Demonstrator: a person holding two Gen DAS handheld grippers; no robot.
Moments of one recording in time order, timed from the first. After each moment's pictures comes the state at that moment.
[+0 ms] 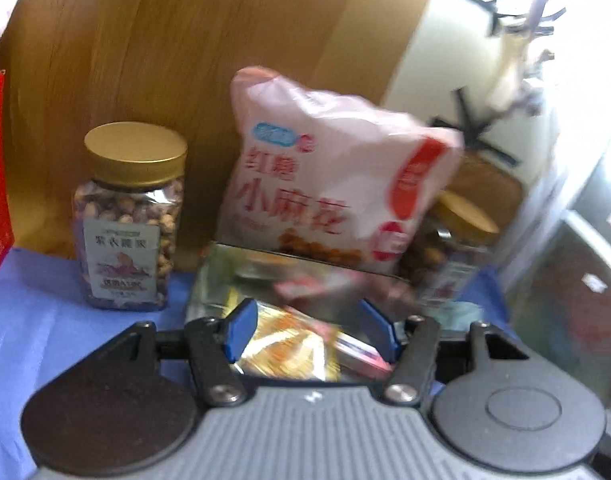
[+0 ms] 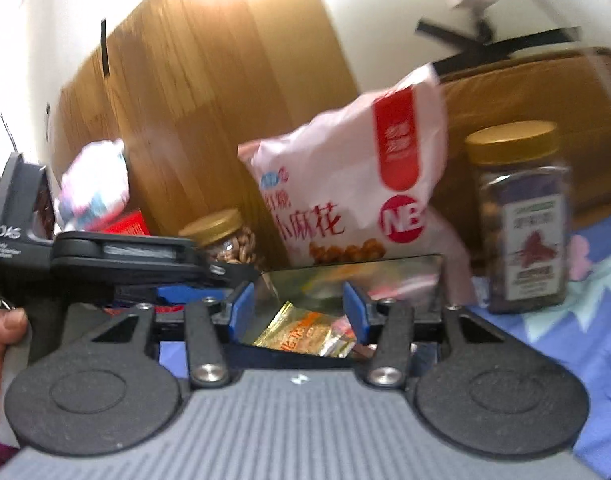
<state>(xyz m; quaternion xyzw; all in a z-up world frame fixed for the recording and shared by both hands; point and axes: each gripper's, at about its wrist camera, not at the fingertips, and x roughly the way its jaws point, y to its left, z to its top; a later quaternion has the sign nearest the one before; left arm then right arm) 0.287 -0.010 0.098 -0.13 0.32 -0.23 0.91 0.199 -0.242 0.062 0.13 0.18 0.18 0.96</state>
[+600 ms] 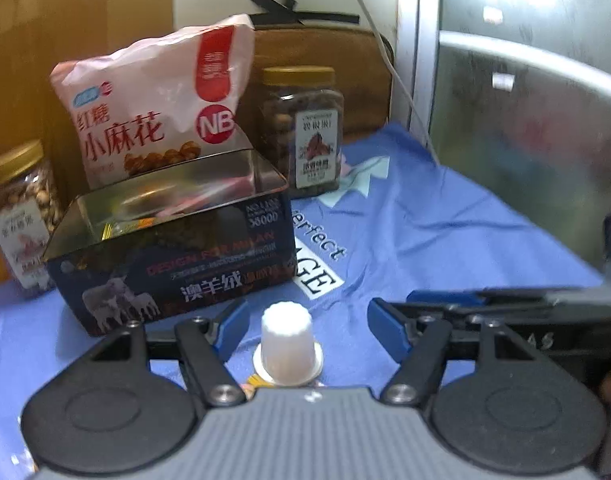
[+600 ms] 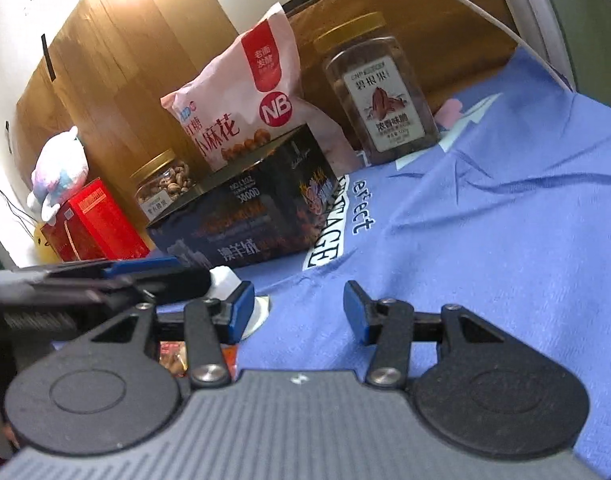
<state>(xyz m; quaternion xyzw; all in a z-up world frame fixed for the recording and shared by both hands) 0.174 -0.120 0.039 0.11 0.30 -0.31 0.90 0.124 -0.305 -0.009 0.21 0.26 0.12 0.94</state>
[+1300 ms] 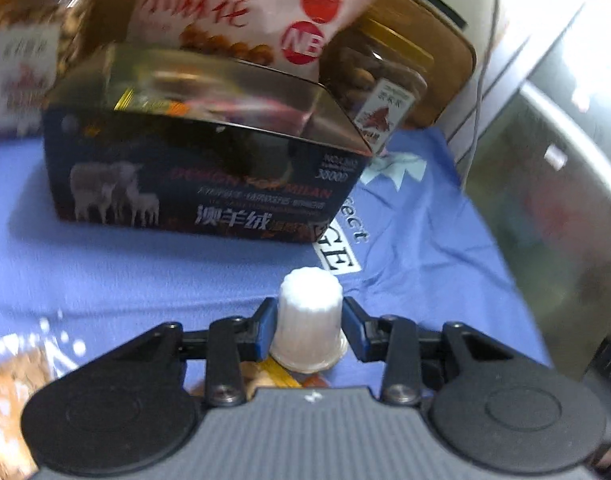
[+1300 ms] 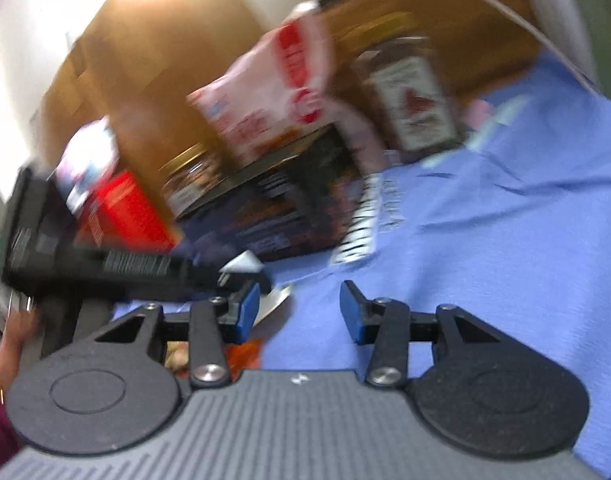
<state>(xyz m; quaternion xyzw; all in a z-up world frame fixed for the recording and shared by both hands) 0.234 -0.068 0.017 -0.12 0.44 -0.31 0.83 0.111 -0.280 -0.008 0.16 0.25 0.19 0.94</state>
